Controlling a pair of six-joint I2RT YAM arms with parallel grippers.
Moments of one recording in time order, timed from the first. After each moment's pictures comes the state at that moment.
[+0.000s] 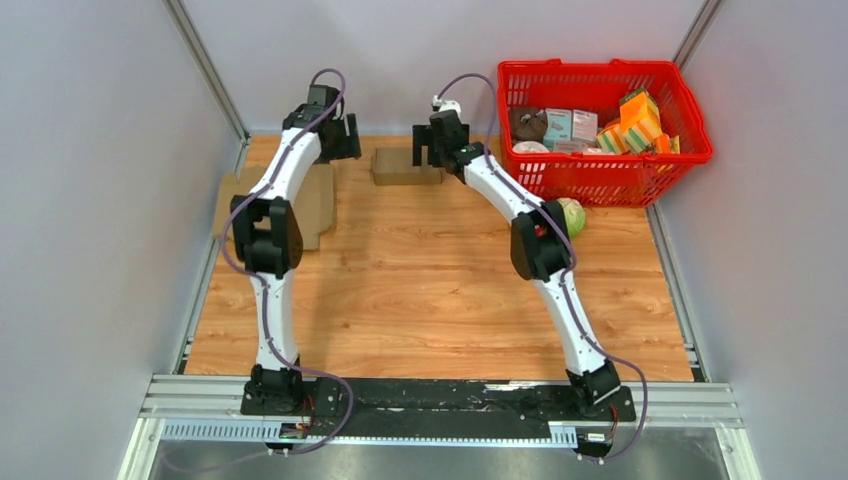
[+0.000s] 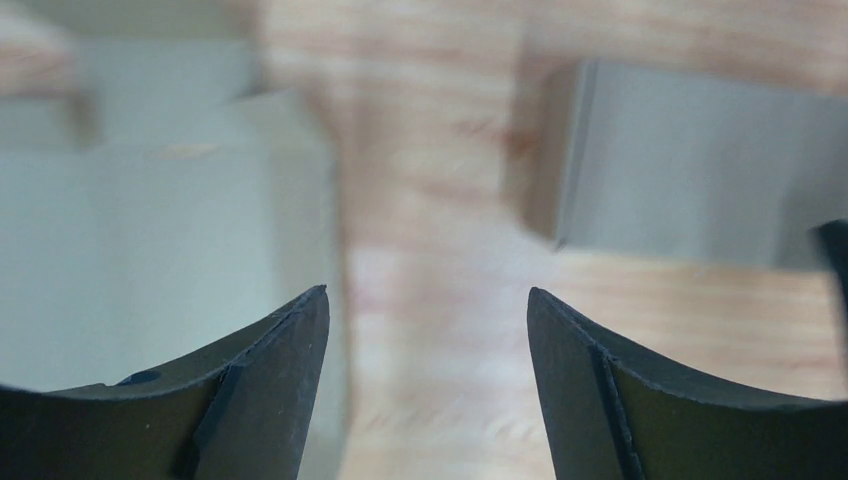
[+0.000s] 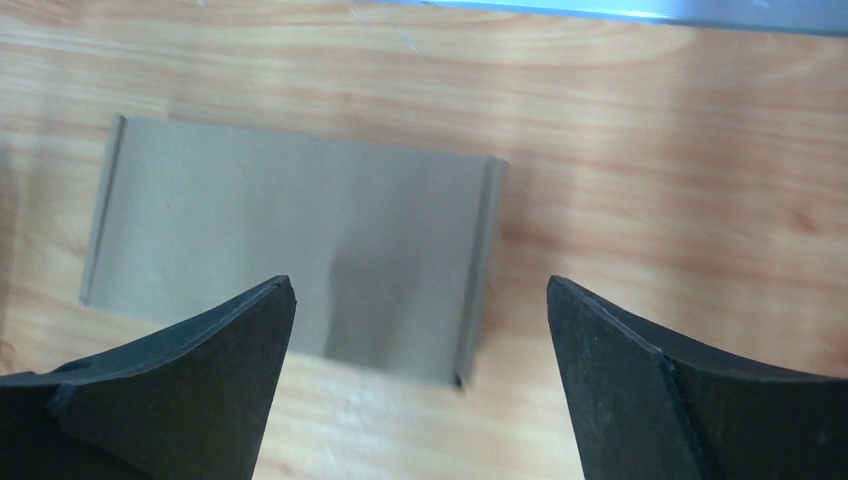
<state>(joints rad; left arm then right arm) -0.14 2.33 2.22 -0.73 -0.01 -0.31 0.50 2.61 2.43 -0.35 0.17 0.33</state>
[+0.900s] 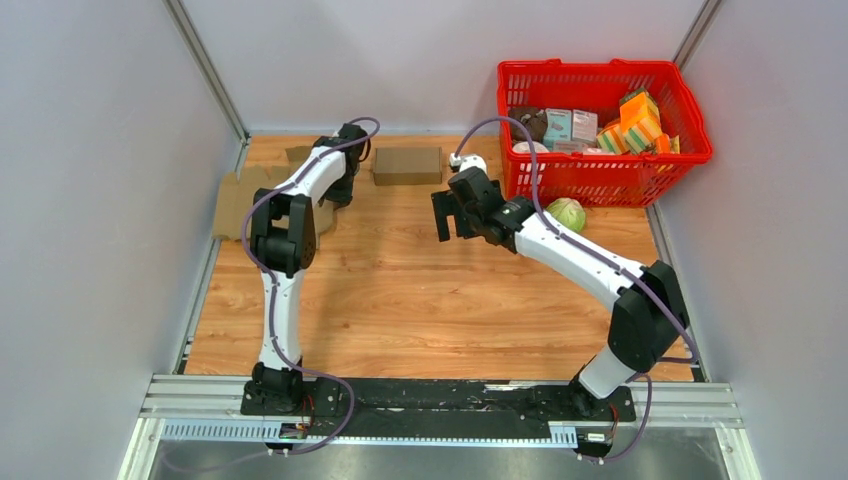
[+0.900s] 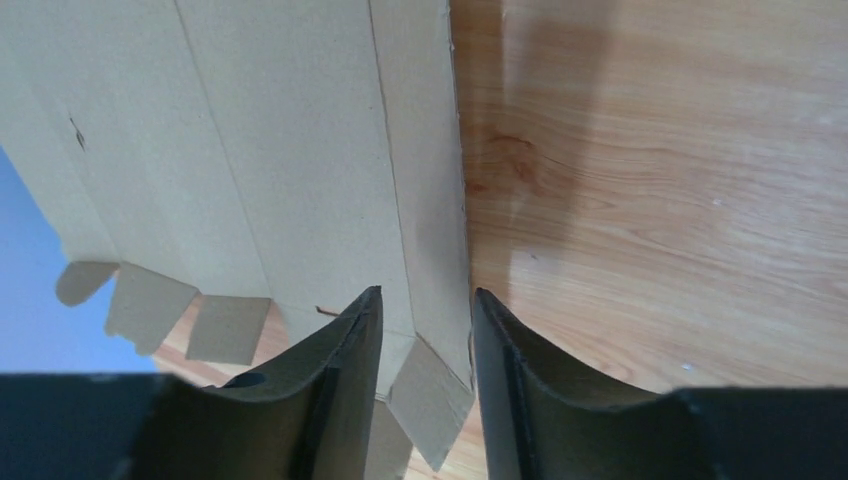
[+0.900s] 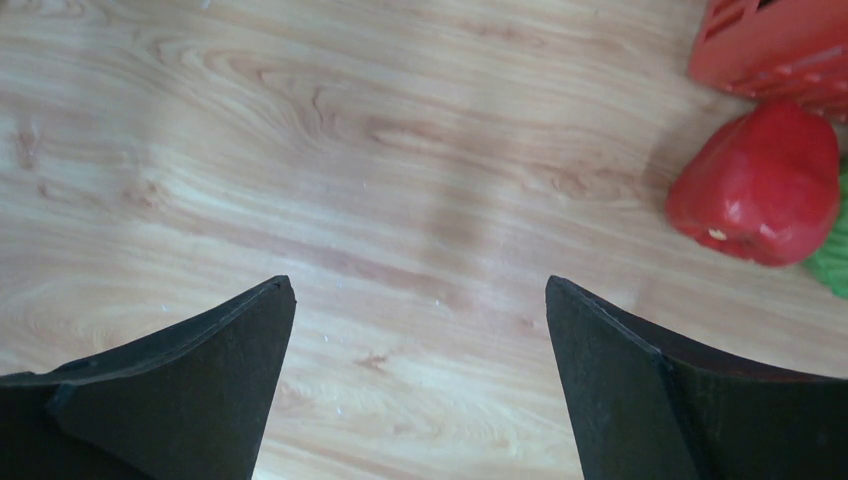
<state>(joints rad) -0.23 2.25 1.91 -0.92 -0.45 -0.12 0.71 1.62 1.36 -0.53 0.30 0.35</state>
